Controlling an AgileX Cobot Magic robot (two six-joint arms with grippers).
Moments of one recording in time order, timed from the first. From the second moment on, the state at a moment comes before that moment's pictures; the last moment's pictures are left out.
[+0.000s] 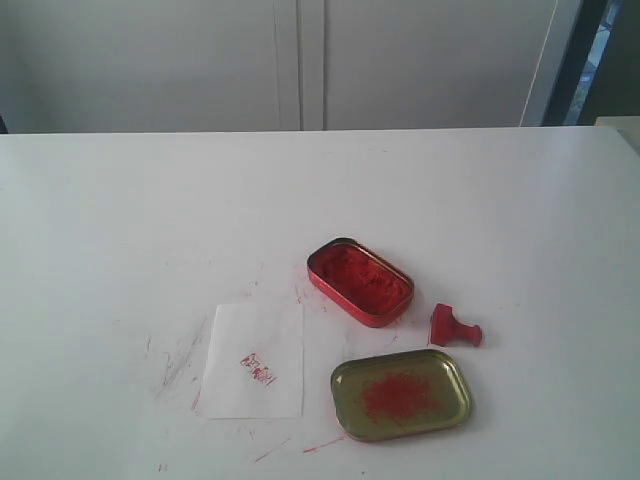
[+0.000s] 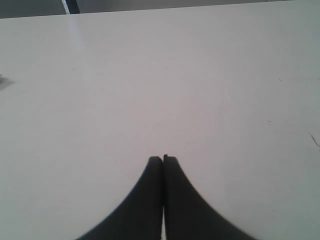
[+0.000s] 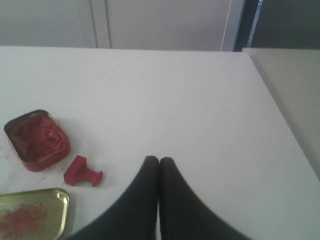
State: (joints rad) left arm 0.10 0.00 0.02 -0.09 0.38 0.15; right arm 0.09 0.15 -0.41 -0.08 0.67 0.11
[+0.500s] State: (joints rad) left arm 0.10 0.00 0.02 -0.09 0.38 0.15; right arm 0.09 0.01 -0.20 -0.08 0.52 0.11
